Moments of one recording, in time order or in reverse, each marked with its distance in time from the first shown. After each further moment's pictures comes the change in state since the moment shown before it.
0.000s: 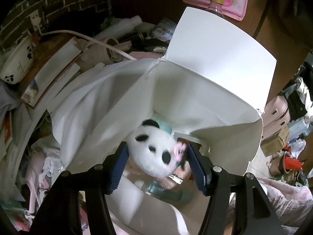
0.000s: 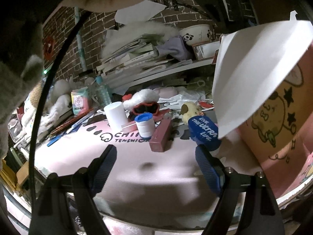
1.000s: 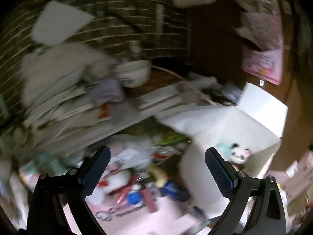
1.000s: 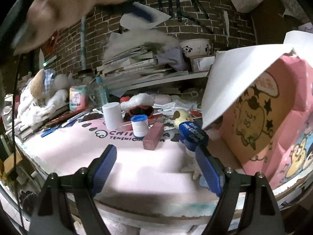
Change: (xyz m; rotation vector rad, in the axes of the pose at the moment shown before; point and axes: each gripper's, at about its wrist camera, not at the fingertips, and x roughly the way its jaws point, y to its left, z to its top) left arm -0.129 0.063 -0.127 -0.324 -0.460 0.409; right arm -0.021 0.006 -0.011 -0.110 -0.068 -0.076
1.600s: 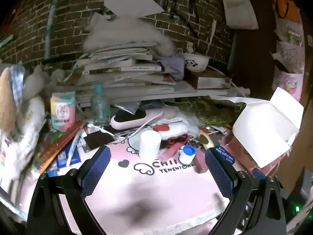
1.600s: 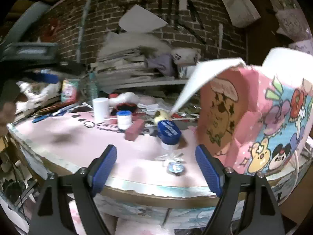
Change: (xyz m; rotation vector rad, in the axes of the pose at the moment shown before) left arm -0.030 0.091 -0.128 -0.255 -0.107 0.076; right arm -0.024 -0.012 -0.009 -0.073 -0.009 -0.117
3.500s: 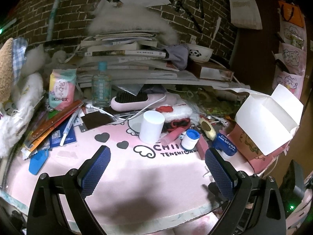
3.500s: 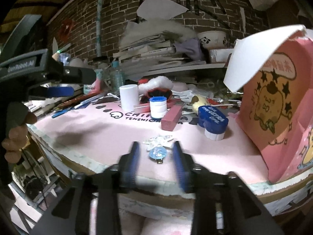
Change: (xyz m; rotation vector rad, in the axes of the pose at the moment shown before) left arm 0.010 0.013 -0.025 -0.050 0.050 -0.019; right arm 0.027 0.029 -0.009 -0.005 0.053 0.204
